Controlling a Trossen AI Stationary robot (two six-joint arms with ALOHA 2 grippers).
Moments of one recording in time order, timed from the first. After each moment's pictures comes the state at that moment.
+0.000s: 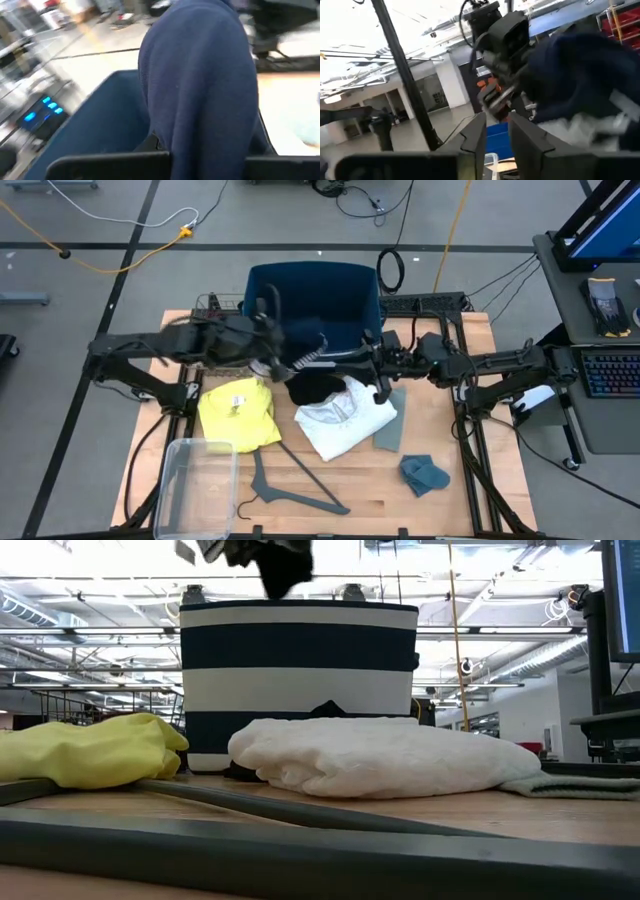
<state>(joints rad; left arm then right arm) -0.01 1.30 1.49 -0.57 -0.48 0.15 -0.01 1.27 0.94 0.61 -0.12 0.39</state>
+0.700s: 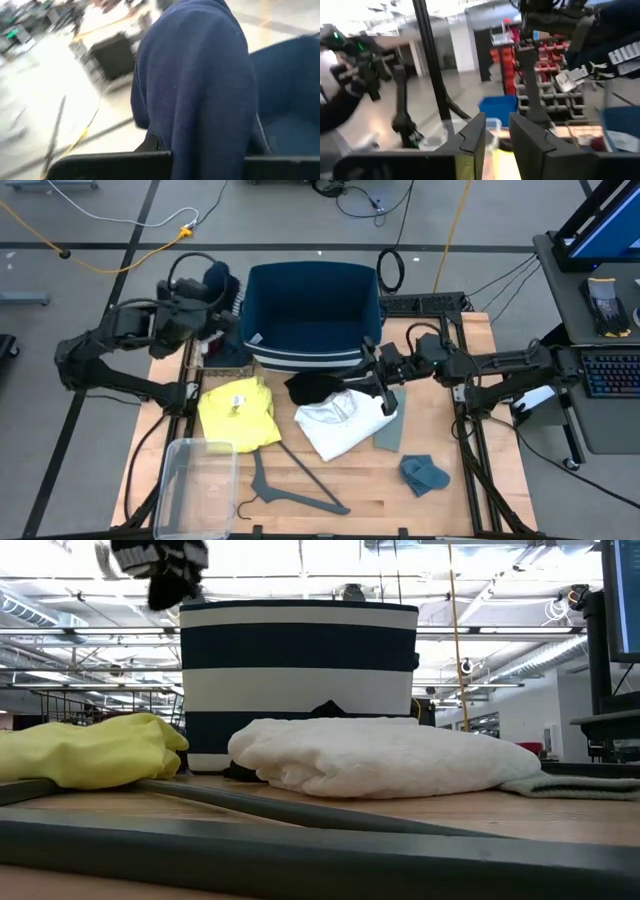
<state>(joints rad) 0.16 1.06 1.49 -1.11 -1.02 -0.39 -0.01 1.21 0.94 0.40 -0.26 0.20</state>
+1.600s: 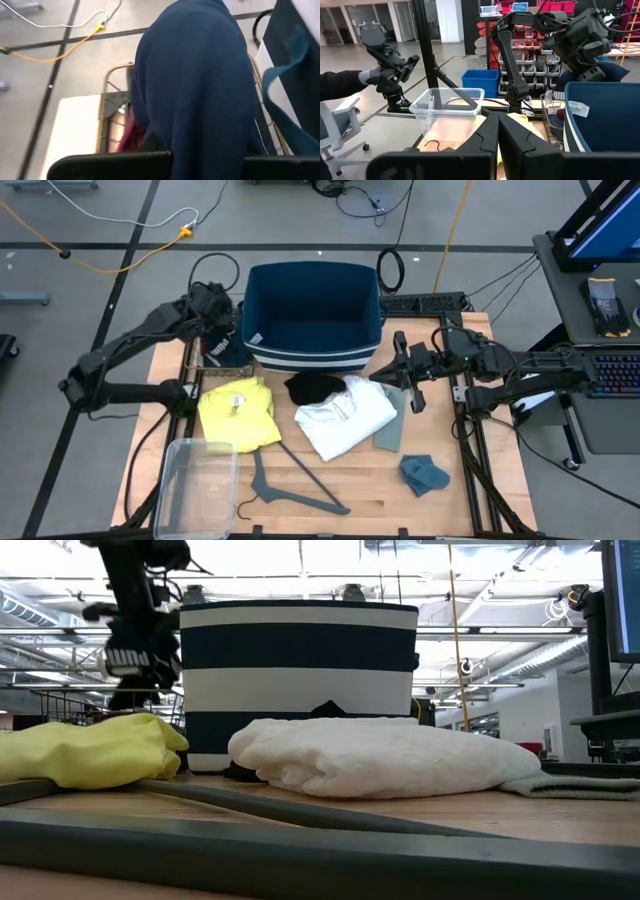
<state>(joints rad) 0.73 1.06 1.01 -0.89 -0.59 -0.55 -0.01 0.95 0.94 -0.02 -0.21 0.06</state>
